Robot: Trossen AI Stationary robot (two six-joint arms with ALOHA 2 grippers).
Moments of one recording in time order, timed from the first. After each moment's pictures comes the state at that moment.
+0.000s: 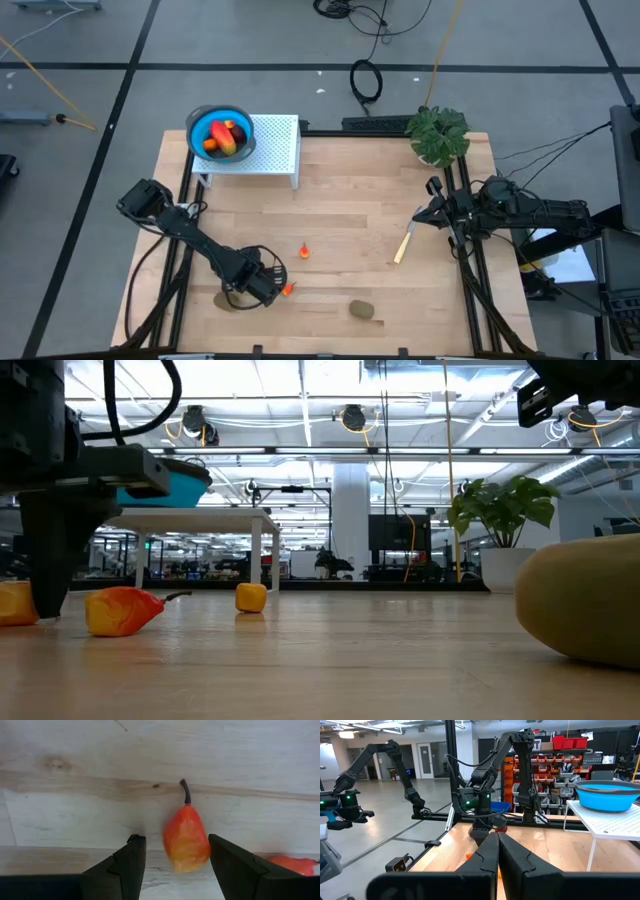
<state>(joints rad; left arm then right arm) -0.57 1.75 1.00 -0.70 -0.03 -2.24 -0.05 0.21 0.31 -0.02 -0.32 0.07</state>
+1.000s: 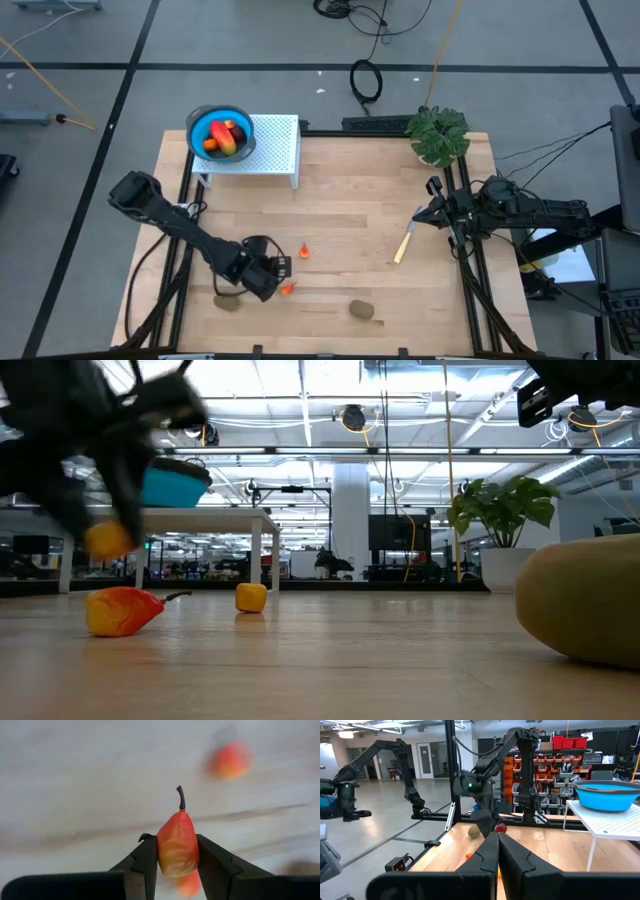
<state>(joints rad) -0.56 1.63 1.00 -0.62 -0.34 -2.07 -0.05 0.21 0.31 -0.02 -0.32 0.07</state>
